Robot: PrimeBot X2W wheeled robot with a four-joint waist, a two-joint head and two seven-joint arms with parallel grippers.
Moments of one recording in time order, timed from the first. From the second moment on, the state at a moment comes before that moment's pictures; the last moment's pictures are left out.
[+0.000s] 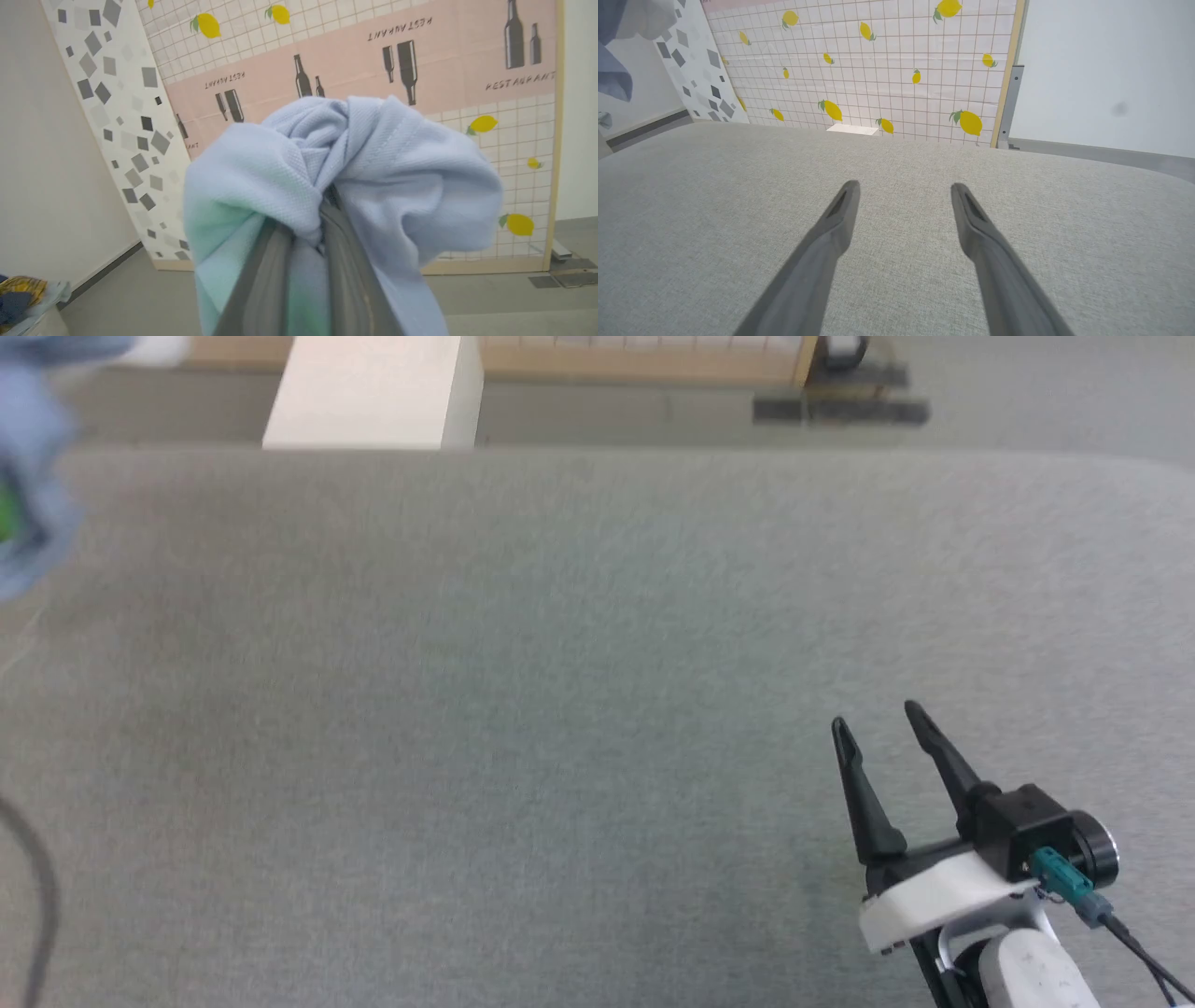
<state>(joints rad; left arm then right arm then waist) -0.76 0.62 -0.05 0.28 -0.33 0.00 -0.01 -0.10 -0.05 0.09 0.16 0.07 0.13 -0.23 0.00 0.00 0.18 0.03</state>
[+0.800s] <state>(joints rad) -0.51 0.11 -0.54 0.47 -0.52 -0.06 0.48 -0.03 -0.05 0.10 0.11 0.07 0.13 -0.17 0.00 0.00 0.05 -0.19</state>
